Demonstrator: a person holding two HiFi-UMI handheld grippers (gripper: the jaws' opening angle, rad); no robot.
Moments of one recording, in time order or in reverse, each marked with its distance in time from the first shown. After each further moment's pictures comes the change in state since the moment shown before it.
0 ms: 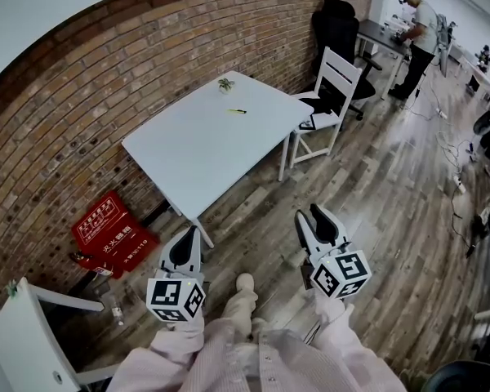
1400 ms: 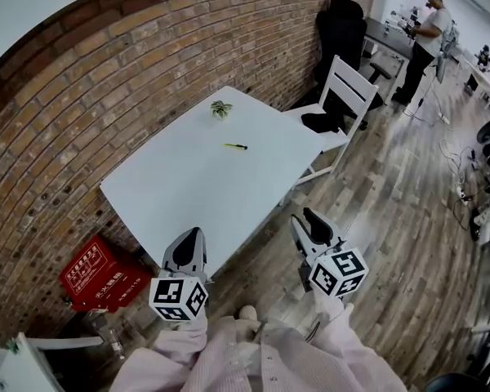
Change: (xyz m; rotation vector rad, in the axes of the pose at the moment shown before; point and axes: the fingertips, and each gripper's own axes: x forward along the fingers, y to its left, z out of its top) left arm 0.251 0.105 -0.005 -0.082 0.054 -0.023; right arm 0.243 -0.104 -0.023 0.027 0.110 0.017
